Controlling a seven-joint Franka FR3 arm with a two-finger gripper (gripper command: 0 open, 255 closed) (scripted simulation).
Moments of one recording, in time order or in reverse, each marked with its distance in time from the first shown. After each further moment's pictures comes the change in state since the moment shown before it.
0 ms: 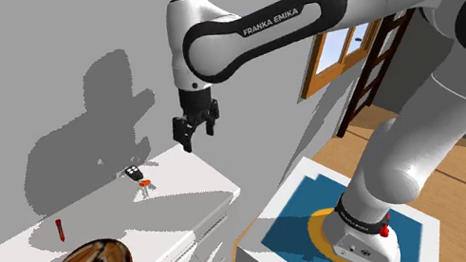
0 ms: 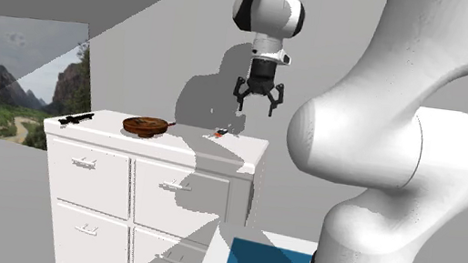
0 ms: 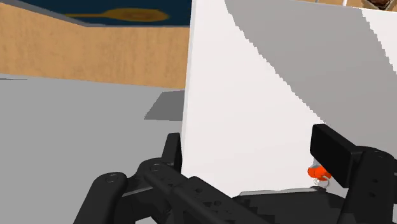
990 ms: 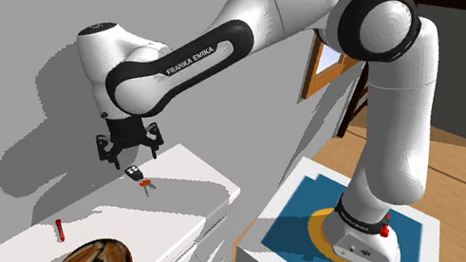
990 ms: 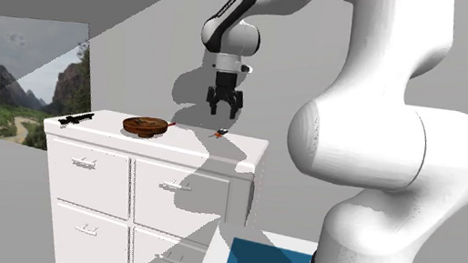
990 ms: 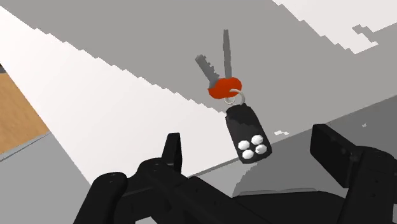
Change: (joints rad) arm 0.077 0.519 0.125 0.474 -0.301 0.062 0.852
